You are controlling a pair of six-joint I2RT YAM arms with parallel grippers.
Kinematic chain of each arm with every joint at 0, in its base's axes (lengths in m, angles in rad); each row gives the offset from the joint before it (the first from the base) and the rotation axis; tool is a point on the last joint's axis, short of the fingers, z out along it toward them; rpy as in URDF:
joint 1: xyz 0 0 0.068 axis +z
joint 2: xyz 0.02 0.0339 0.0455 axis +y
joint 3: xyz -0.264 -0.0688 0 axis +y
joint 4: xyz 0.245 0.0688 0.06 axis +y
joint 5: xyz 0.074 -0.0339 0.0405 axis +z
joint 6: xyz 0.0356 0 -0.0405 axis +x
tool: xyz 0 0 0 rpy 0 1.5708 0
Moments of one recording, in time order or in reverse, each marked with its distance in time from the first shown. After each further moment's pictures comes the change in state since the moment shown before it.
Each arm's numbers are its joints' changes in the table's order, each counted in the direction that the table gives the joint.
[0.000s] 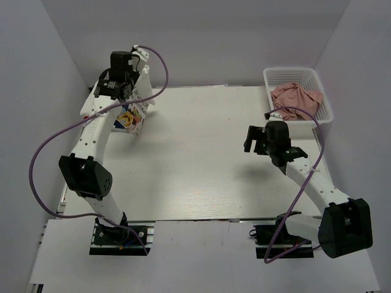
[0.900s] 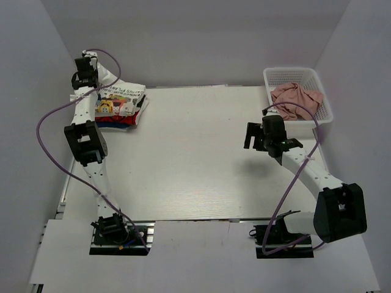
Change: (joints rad) left arm 0.425 0.642 -0.437 -0.232 -0.110 -0.188; right arm -0.001 0.118 -0.089 0.057 -0.055 -0.005
